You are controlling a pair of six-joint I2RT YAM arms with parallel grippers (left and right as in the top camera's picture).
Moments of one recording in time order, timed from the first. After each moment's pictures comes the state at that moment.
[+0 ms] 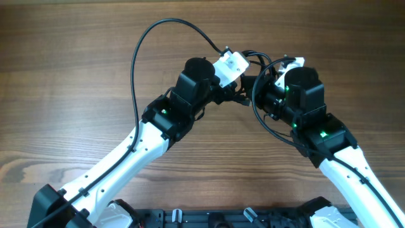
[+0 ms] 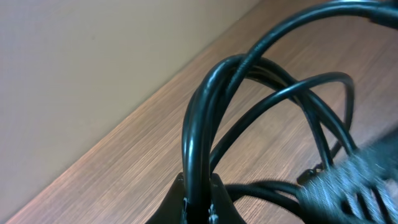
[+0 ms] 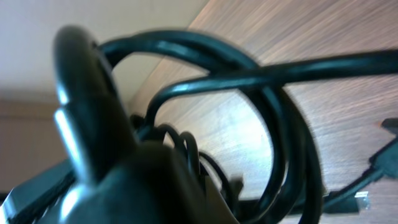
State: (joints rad) left arm -0.69 1.44 1.10 -0.06 -0.04 0.31; right arm 0.41 1.13 0.92 -0.31 -0.24 1.07
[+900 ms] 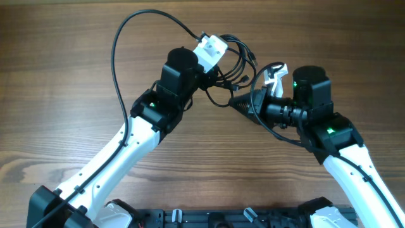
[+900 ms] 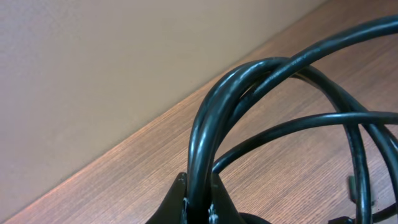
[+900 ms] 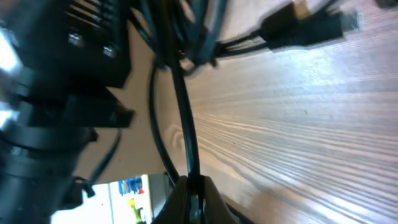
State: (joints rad) left arm -0.57 1.44 1.10 -0.02 -0.13 0.29; right arm 0.32 1.14 0.92 -0.45 -0.73 0.96
